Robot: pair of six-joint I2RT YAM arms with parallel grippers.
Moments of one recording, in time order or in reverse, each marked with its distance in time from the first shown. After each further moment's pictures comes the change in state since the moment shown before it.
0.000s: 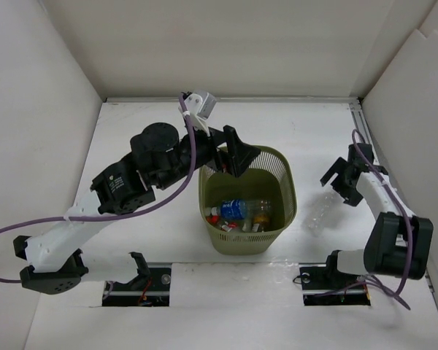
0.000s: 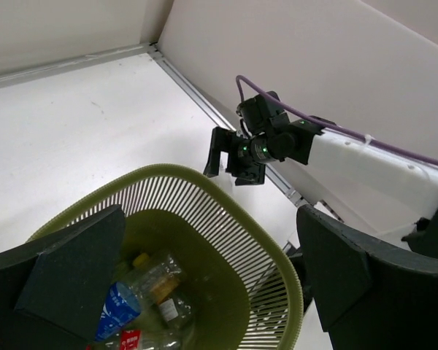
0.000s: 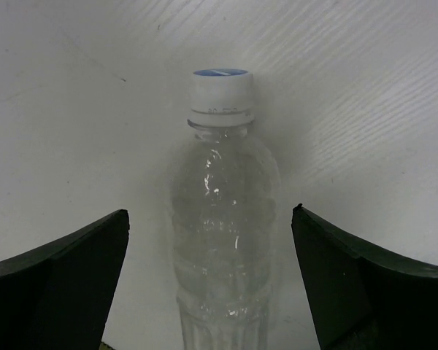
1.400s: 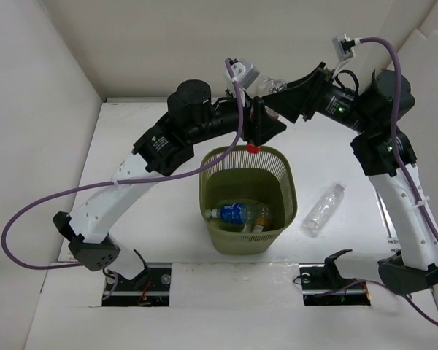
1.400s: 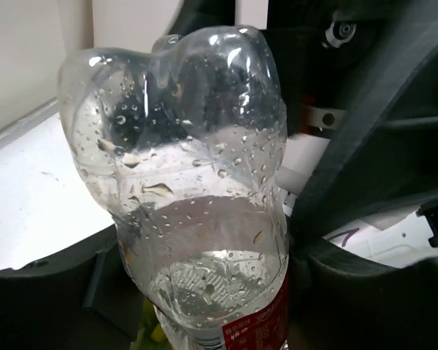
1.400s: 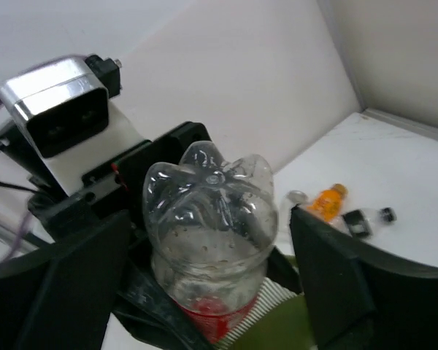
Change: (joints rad) left arm 0.187 0.327 0.258 0.140 0.472 0.150; right arm 0.576 -0.053 0.897 0.408 -0.777 0.111
